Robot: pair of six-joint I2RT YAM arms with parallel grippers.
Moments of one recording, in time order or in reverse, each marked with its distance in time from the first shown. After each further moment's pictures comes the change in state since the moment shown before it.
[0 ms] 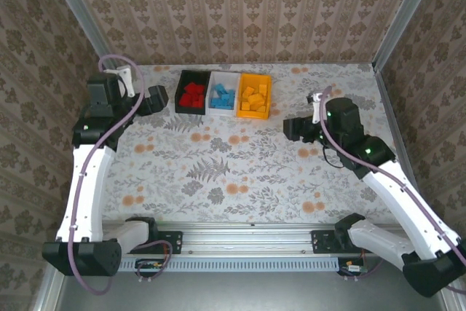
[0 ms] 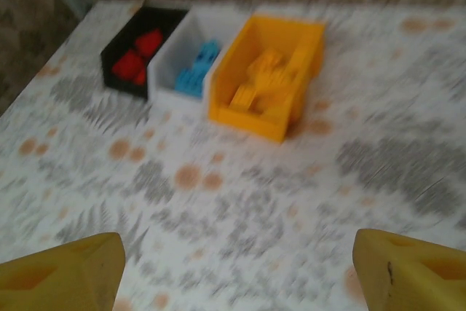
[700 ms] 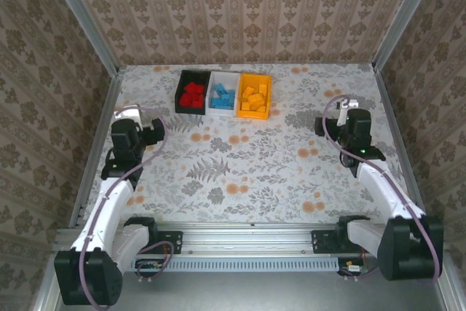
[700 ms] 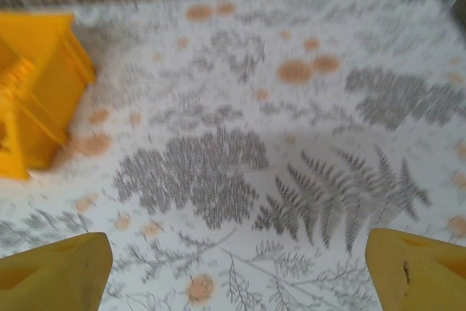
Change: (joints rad) left arm 0.000 -0.185 -0.705 0.649 -0.297 0.132; right arm -0.408 0.174 -0.413 0.539 0.031 -0.147
